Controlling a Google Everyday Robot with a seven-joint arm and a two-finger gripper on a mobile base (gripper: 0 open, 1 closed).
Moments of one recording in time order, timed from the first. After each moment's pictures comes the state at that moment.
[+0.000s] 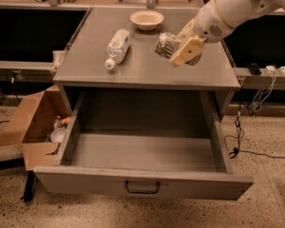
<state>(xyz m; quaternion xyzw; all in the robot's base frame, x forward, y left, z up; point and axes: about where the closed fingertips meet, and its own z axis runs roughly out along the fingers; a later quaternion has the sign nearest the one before) 0.648 -0.123 0.934 -0.59 0.73 0.13 0.34</state>
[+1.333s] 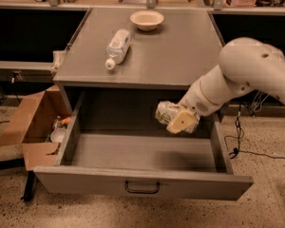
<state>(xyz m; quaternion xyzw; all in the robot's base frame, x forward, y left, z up) 0.549 -0.125 0.774 -0.52 0.81 0.11 0.24</state>
